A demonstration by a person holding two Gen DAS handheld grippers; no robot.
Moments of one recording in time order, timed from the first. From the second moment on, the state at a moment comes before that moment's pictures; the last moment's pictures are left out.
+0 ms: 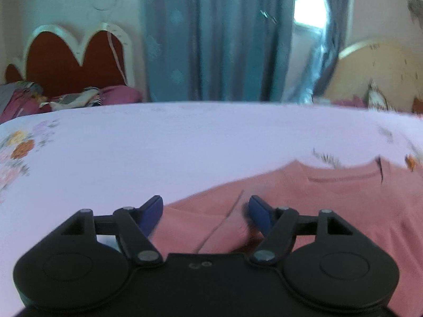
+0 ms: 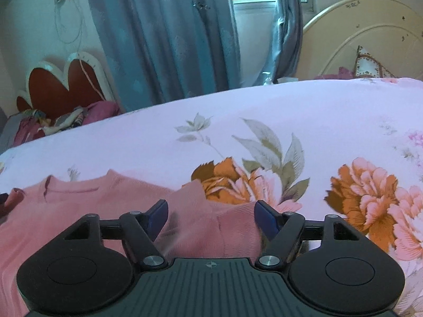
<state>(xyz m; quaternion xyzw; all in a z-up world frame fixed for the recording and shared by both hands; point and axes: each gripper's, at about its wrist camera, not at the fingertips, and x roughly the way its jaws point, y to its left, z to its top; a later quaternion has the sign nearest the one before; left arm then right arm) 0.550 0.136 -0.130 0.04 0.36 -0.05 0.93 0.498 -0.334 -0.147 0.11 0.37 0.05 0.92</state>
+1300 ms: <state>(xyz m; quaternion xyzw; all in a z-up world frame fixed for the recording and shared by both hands) 0.526 0.123 -0.135 0.11 0.30 0.02 0.95 0.484 -0.315 -0.142 0.10 0.34 0.04 0.93</state>
